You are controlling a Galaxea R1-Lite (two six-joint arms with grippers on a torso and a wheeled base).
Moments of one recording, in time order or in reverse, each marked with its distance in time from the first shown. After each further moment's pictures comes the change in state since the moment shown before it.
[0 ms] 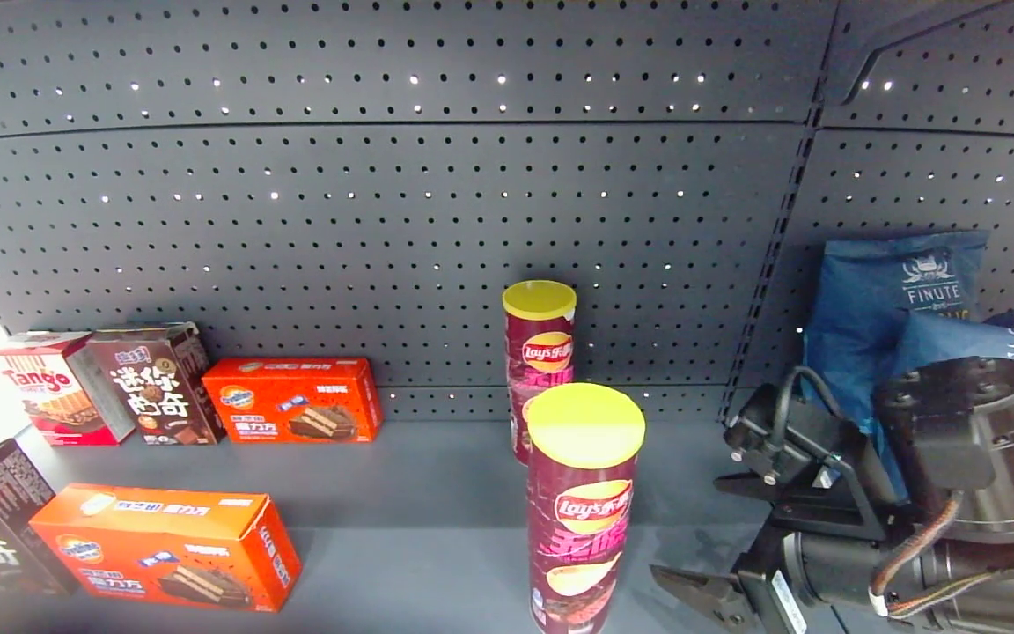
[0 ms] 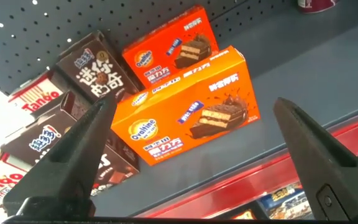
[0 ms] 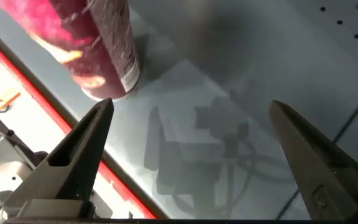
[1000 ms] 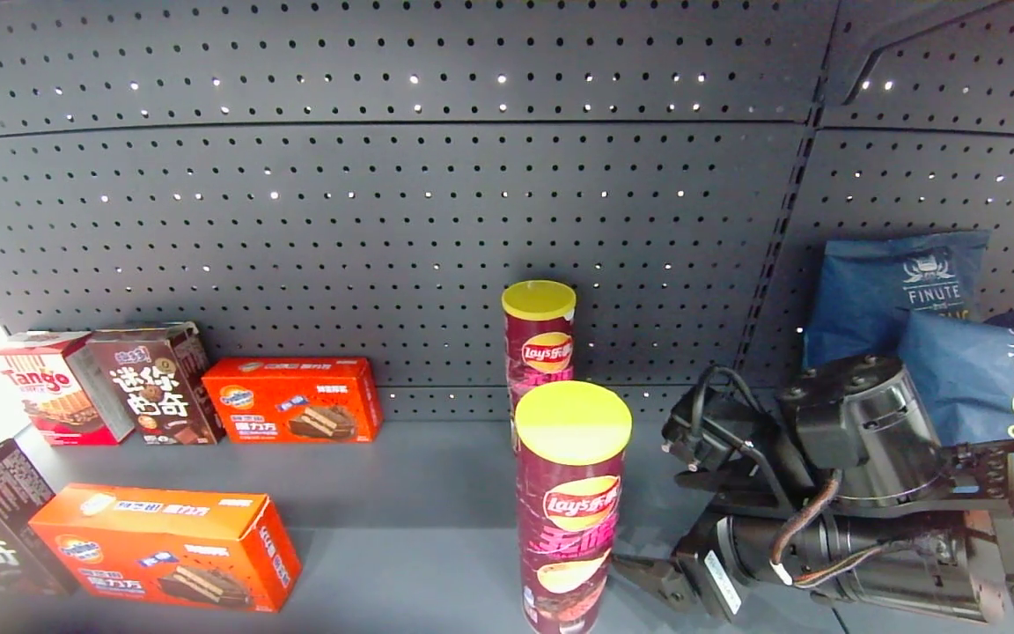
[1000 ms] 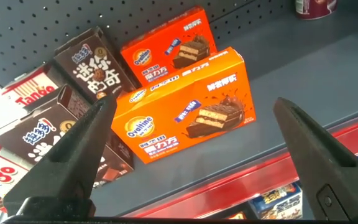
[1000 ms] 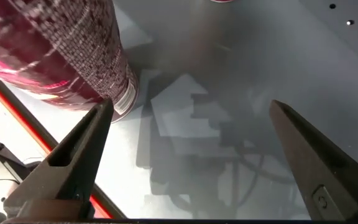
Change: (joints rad) left arm 0.000 -0.019 0.009 0.002 0.000 -0.027; right arm 0.008 0.133 -0.068 -0.027 -0.001 0.000
